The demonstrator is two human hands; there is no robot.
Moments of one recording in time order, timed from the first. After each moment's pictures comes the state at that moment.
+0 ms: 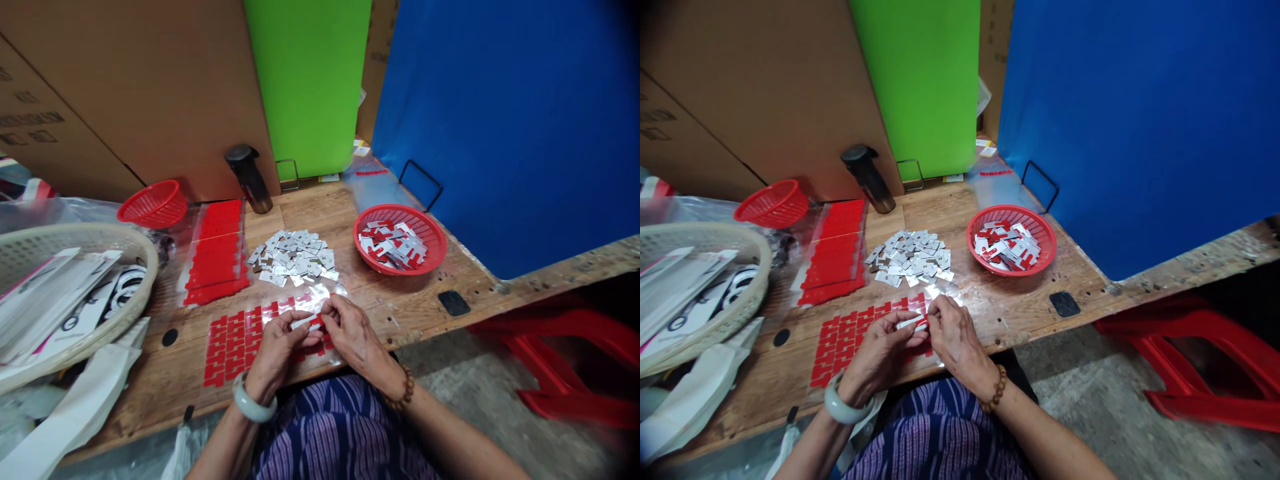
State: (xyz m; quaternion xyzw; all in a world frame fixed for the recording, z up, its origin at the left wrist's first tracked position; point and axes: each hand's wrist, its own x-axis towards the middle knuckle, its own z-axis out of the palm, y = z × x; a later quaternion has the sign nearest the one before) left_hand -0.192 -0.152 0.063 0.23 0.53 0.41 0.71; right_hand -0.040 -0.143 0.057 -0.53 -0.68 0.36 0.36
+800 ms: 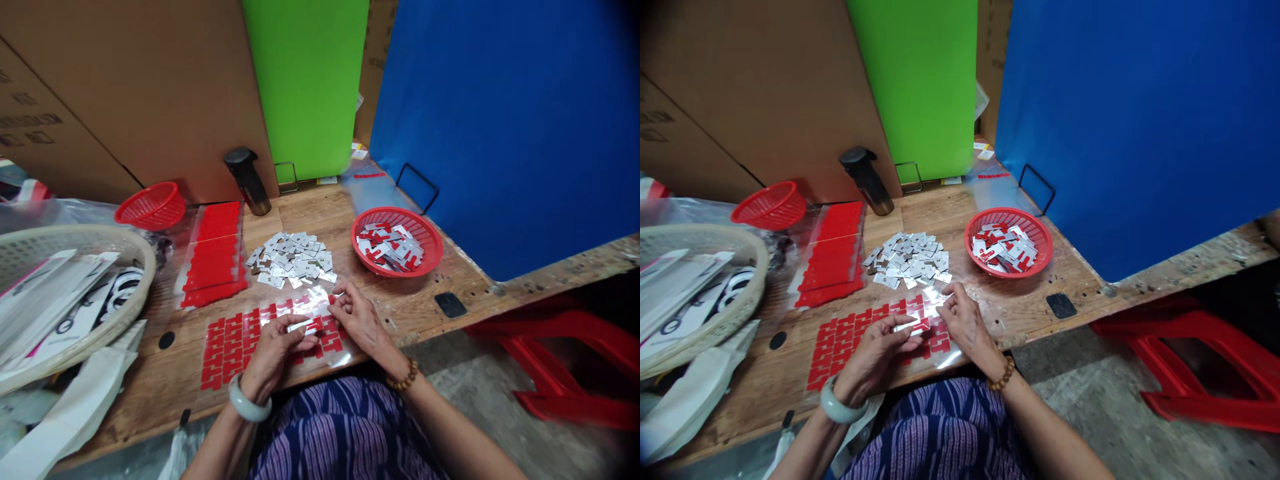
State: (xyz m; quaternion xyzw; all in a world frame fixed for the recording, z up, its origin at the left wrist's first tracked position) left_hand -0.195 -0.149 0.065 0.22 0.56 0.38 0.70; right_hand -0.023 -0.124 0.046 -0.55 -0.56 0.48 0.38
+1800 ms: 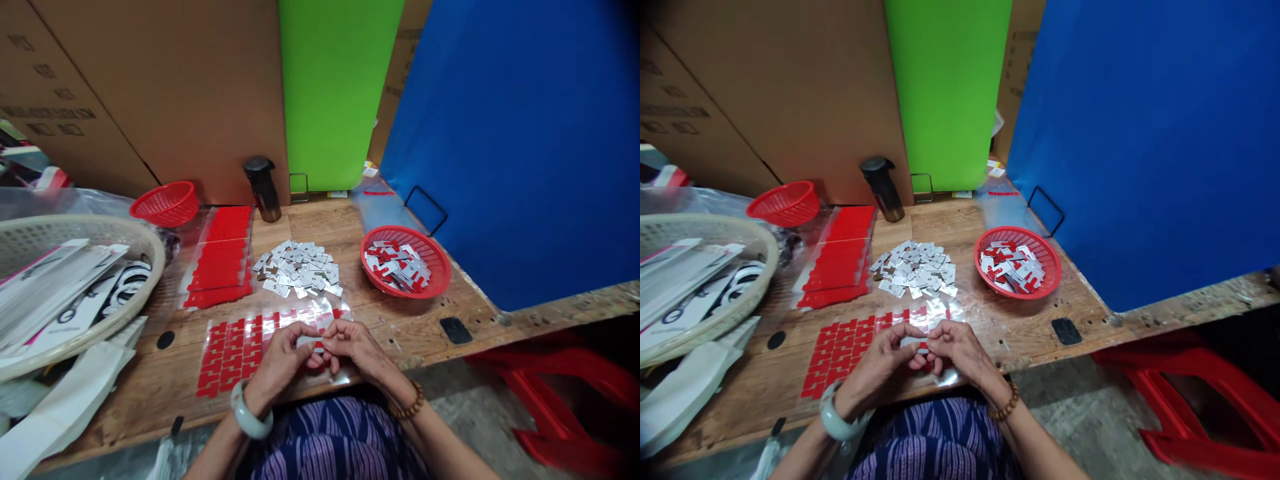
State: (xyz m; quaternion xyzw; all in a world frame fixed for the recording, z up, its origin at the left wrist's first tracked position) left_hand -0.192 -0.149 0.074 0.37 0.54 0.33 0.68; right_hand -0.029 -0.130 0.048 -0.41 -0.43 0.75 0.30
